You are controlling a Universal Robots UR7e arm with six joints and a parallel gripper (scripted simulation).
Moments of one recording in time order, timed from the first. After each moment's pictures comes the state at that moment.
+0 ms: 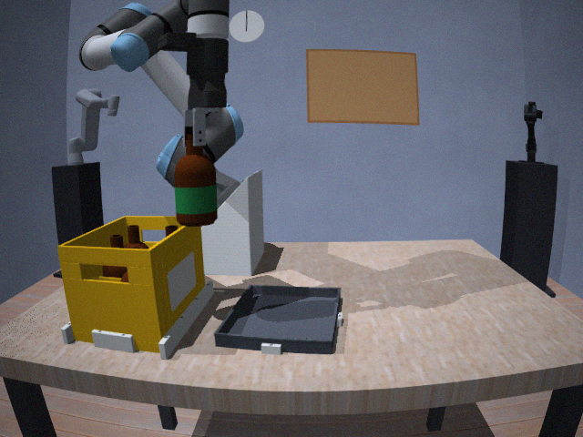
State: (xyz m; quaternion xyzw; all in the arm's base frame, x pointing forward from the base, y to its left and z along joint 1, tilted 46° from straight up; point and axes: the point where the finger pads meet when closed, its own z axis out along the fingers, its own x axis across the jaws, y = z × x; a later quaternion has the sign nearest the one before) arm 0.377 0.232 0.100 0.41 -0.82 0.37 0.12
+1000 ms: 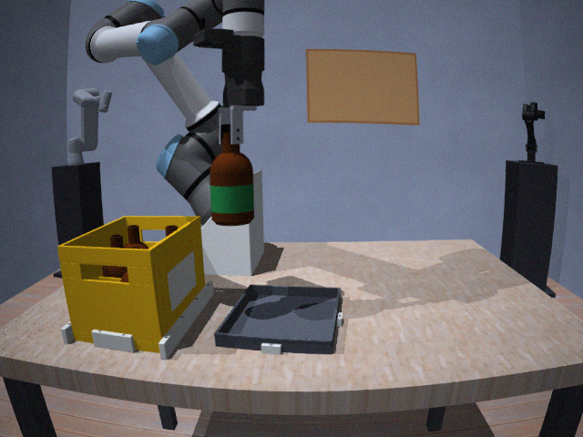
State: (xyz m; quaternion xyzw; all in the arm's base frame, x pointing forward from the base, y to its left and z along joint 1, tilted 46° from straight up) arm 0.363 0.275 0.055 0.41 -0.82 0.37 0.12
